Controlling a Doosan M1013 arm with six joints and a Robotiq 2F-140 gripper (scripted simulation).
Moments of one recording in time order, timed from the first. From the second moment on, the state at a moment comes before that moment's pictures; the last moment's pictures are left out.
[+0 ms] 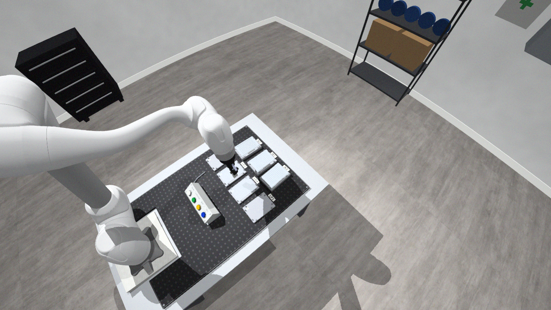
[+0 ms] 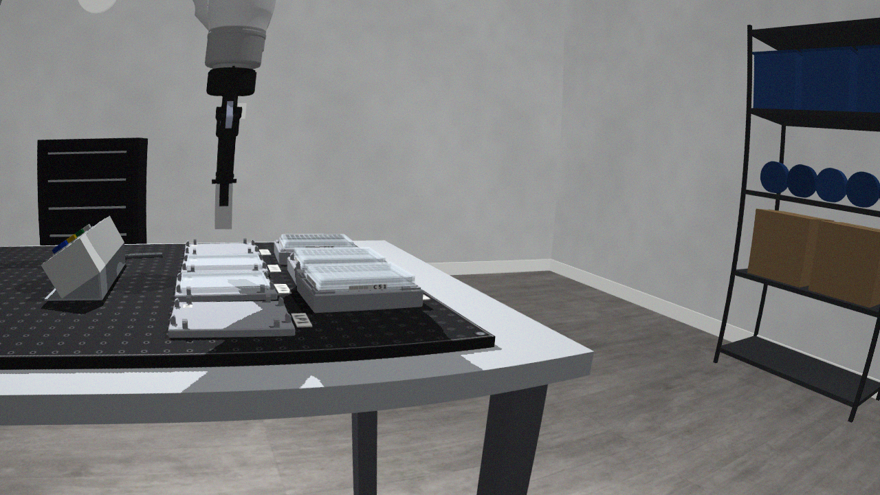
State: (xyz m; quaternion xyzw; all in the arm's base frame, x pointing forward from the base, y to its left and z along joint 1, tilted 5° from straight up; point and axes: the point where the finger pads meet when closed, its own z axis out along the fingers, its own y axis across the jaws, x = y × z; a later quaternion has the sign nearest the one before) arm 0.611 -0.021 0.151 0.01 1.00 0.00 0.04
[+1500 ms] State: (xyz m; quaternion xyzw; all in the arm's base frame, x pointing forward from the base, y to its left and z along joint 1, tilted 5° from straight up) arm 0.605 -0.151 0.151 0.01 1.00 0.00 0.04
